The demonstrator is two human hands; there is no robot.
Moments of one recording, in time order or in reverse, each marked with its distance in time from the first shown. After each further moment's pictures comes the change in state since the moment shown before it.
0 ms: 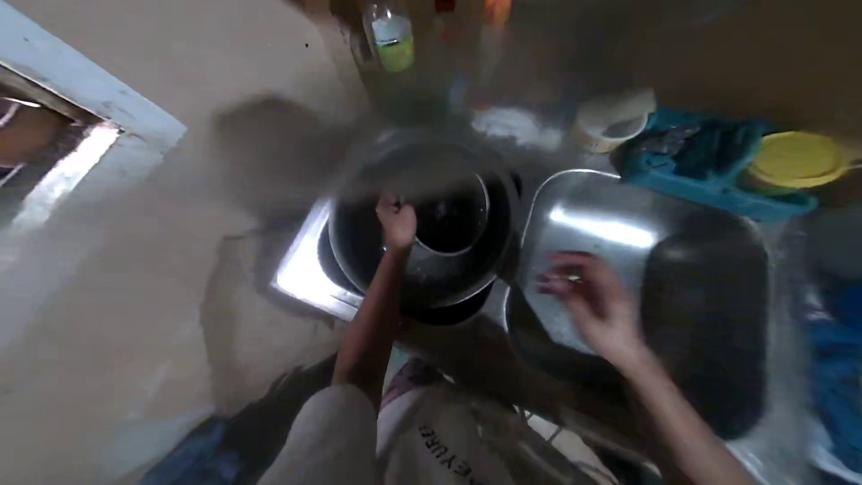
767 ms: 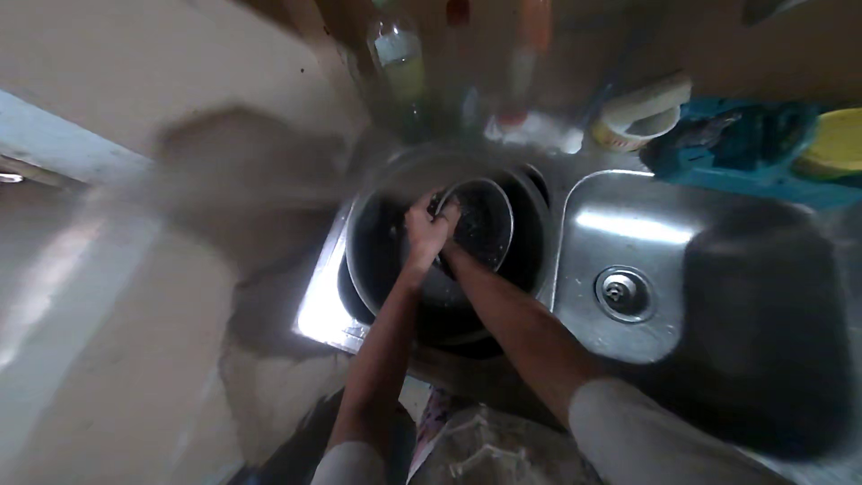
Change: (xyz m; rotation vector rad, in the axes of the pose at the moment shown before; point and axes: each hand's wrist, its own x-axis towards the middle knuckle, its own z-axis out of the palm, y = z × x) left_hand 0.030 0.014 -0.012 0.211 -0.440 0.099; right_hand 0.226 0.115 0.285 0.114 0.686 0.508
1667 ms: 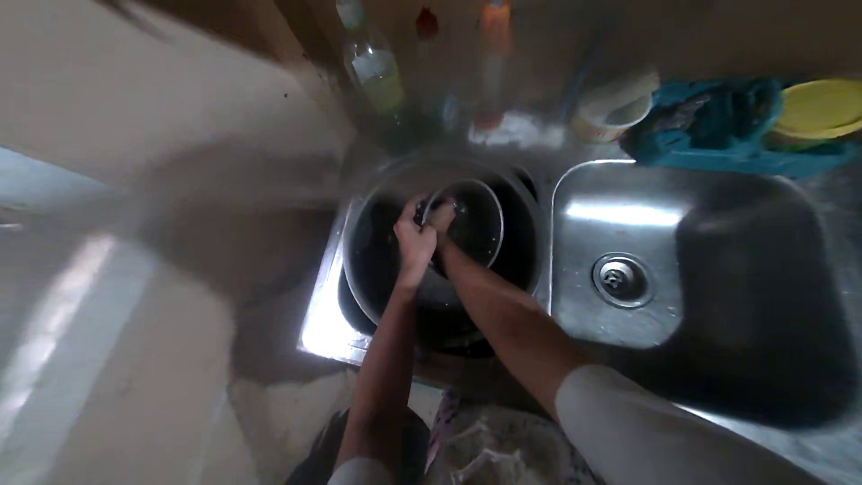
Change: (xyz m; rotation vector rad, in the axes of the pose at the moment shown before) left_hand -0.002 -0.005 0.000 0.030 0.061 0.054; right_hand 0.002 -0.046 -0.023 -0.024 -0.056 0.201
